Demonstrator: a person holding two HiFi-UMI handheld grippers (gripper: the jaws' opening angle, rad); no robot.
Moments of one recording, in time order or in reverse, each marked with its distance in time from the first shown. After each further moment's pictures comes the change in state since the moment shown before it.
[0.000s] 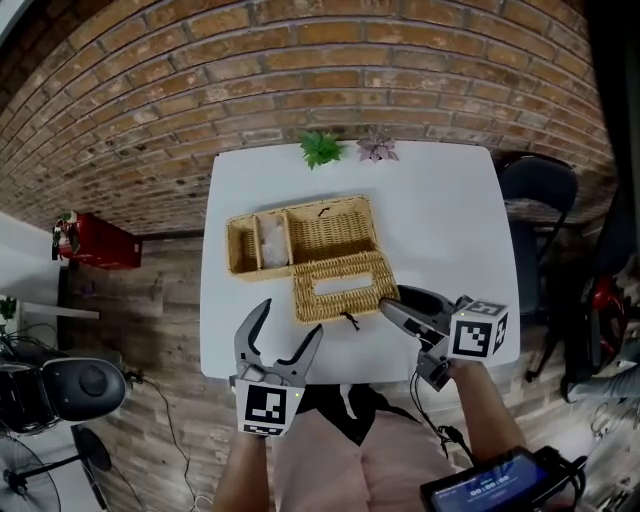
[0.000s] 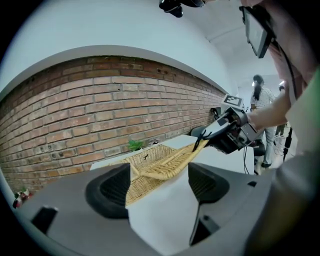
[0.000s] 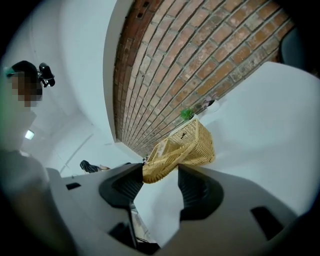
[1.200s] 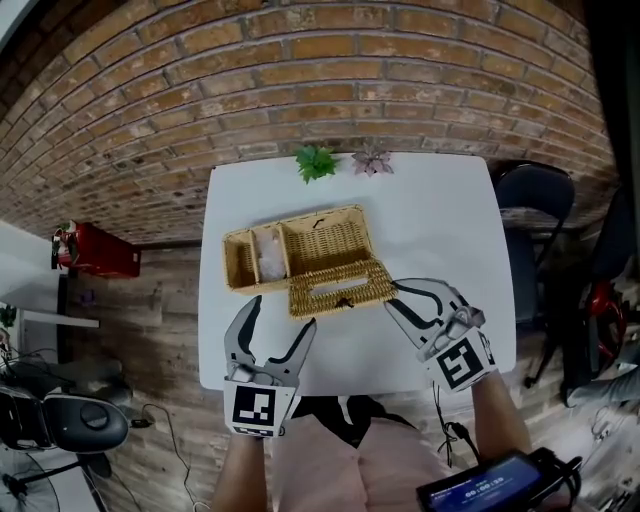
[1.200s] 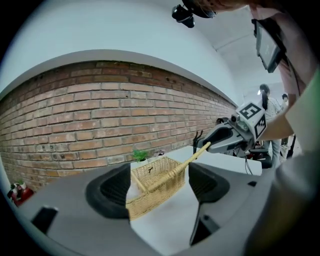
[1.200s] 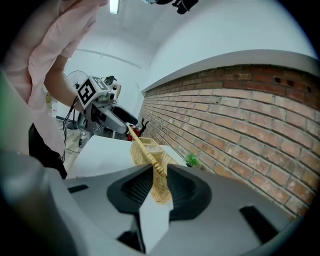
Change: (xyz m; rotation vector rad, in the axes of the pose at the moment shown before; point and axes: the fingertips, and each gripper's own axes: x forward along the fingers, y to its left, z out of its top) left arm 0.012 0.025 0.037 -0.100 -0.102 0.051; right arm -0.001 0.023 0.036 -1.262 0.088 -0.208
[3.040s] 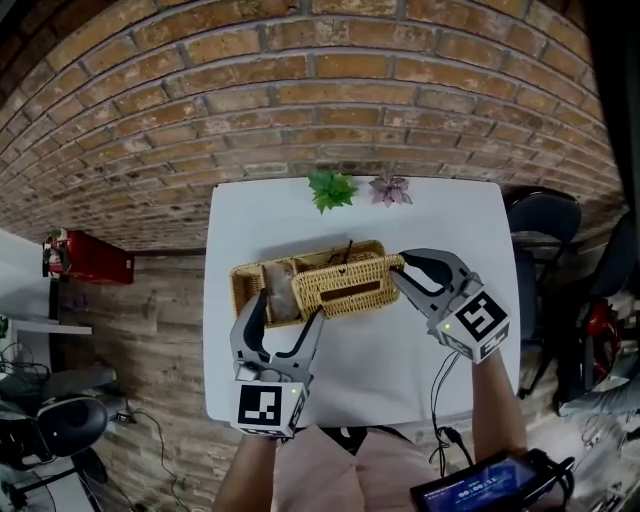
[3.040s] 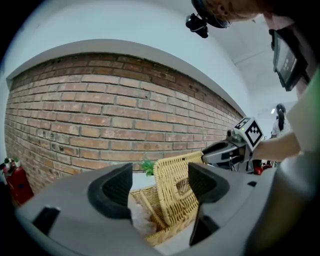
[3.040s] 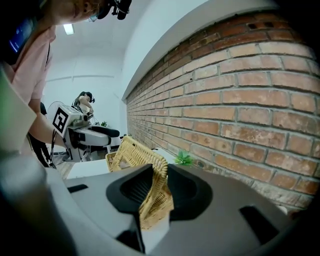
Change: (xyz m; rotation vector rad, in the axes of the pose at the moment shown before) left arm 0.064 0.067 0.023 -0.174 -0.072 0.072; right arm 0.079 -0.101 0.008 0.357 -0.009 0.029
